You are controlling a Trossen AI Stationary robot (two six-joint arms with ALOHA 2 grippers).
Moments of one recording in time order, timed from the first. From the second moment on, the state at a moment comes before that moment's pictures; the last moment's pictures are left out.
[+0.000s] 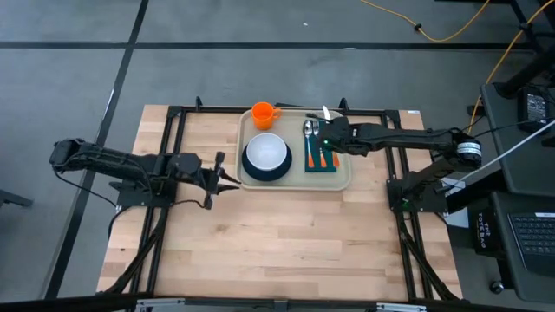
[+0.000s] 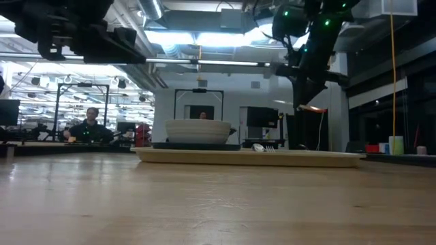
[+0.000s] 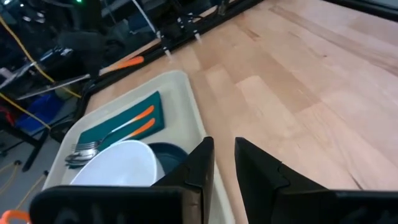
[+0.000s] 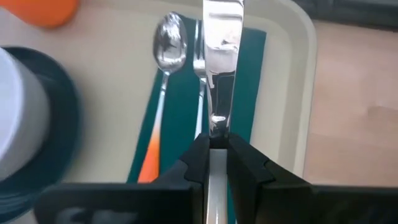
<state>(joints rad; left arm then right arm) -0.04 0.80 0.37 0.08 0.01 0.44 -0.28 1.45 1.06 -0.80 0.48 1.02</state>
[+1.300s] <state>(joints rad) 0.04 0.80 0.37 0.08 0.02 0.43 -0.48 1.74 1.06 -0.69 0.21 1.05</state>
